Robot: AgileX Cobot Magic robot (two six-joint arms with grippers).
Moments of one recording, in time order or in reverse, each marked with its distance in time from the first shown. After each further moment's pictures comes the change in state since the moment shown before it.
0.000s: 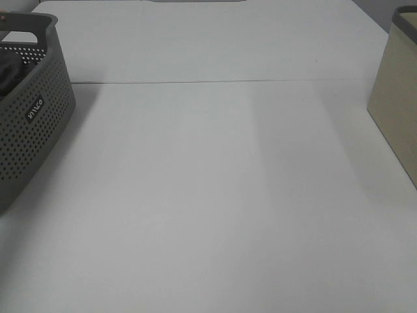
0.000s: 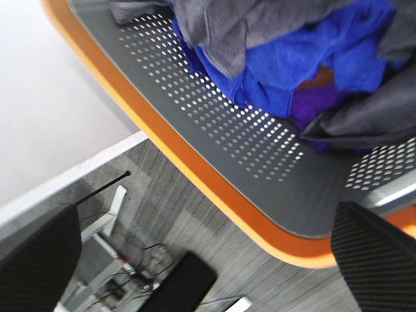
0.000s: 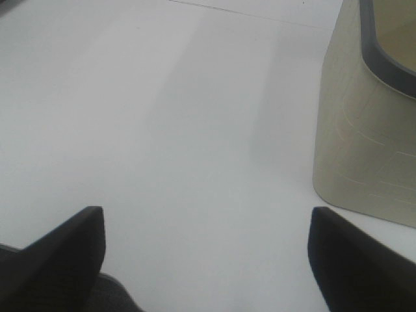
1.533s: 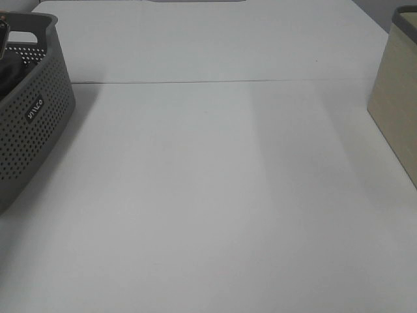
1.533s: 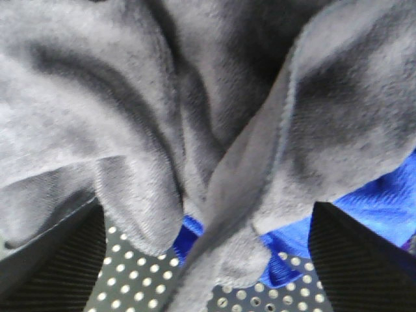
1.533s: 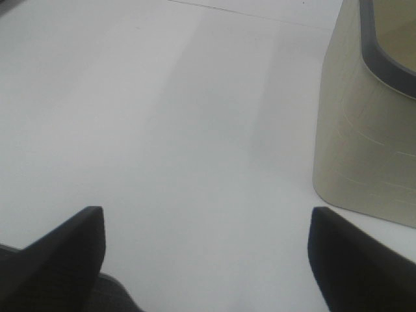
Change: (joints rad) left arm -0.026 0.477 -0.038 0.012 -0.313 0.233; right arm 0.000 0.000 0.000 0.000 0.000 0.000
